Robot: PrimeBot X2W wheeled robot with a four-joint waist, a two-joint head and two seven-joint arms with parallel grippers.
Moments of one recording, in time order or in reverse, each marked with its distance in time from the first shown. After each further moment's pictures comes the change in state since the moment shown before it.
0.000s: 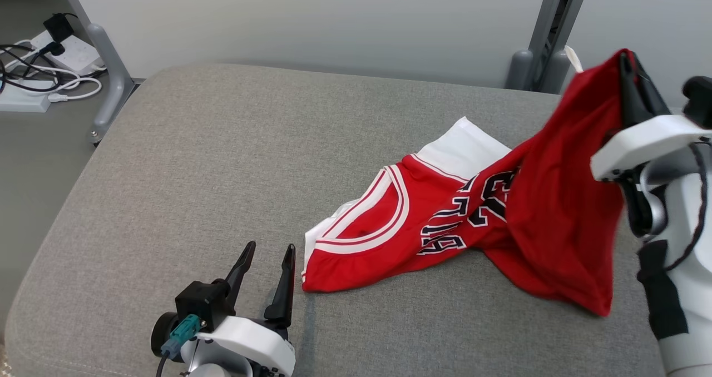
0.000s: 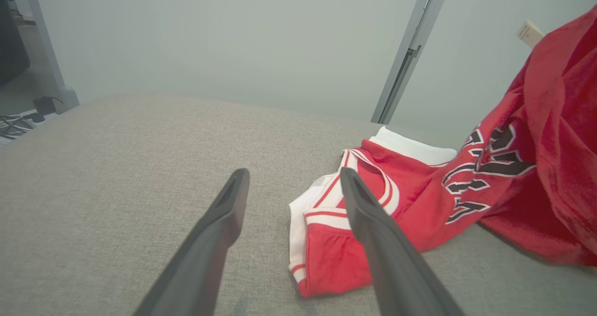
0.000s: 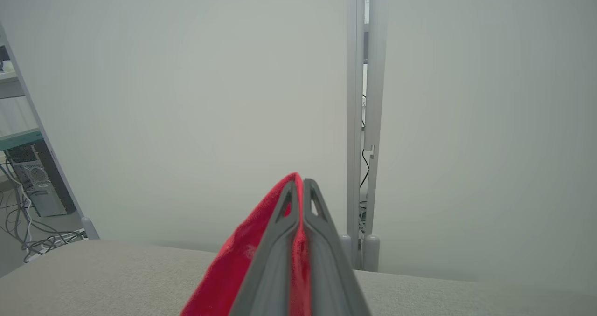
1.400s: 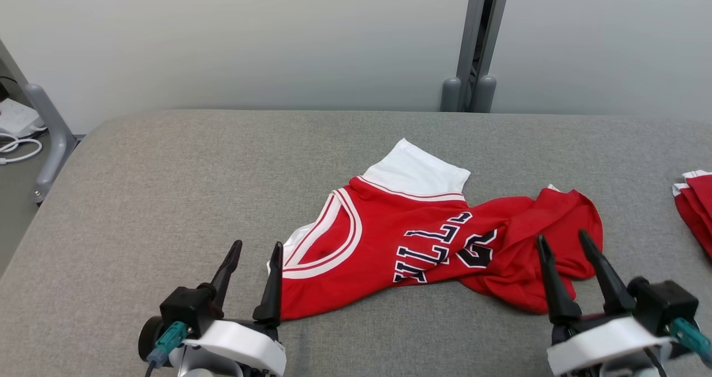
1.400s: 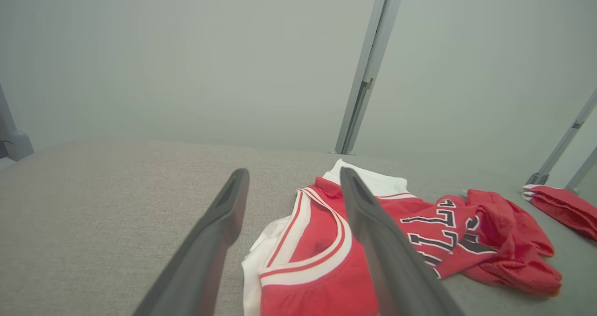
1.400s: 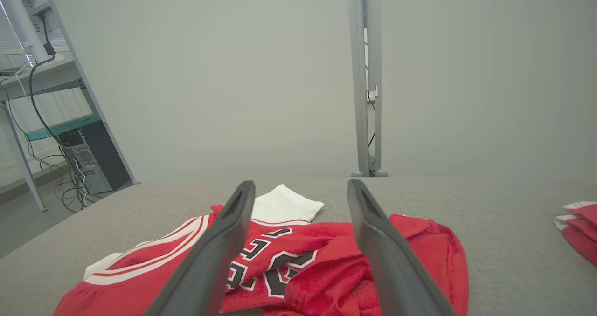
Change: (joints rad) left arm 0.044 -0.001 0.047 -0.069 0.025 0.018 0.000; right arm 0.658 0.021 0.156 -0.468 0.143 0.000 -0.069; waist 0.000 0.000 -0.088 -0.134
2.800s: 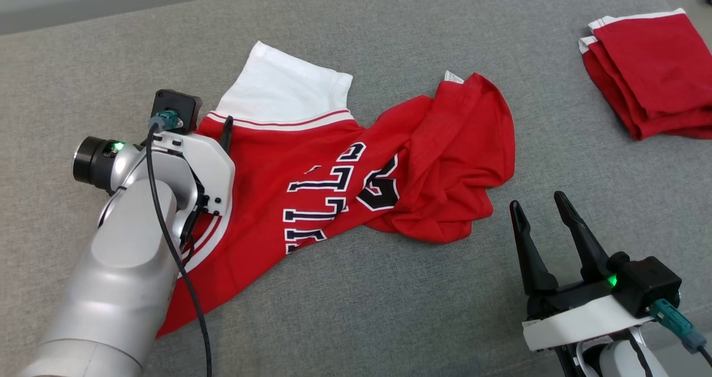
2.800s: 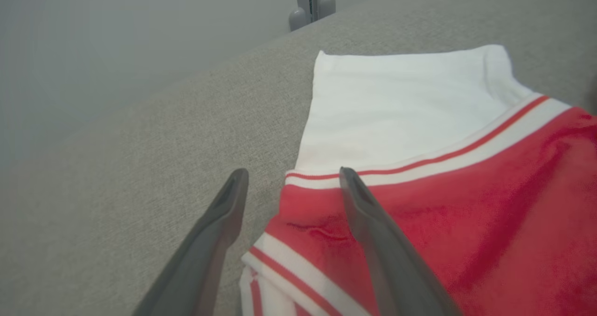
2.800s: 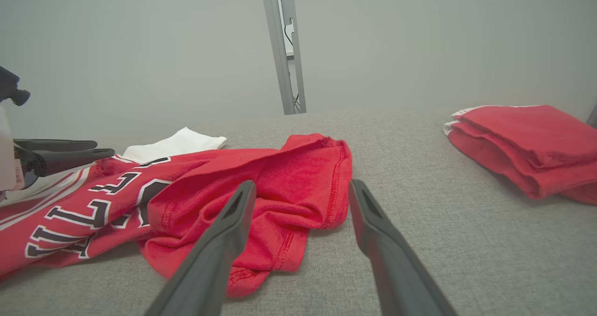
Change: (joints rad) left arm -0.710 0.090 -0.100 0.616 0.158 -0.027 0.286; right arm -0.056 0.024 0.060 -0.065 -0.049 0.000 -0.041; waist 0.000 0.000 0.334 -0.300
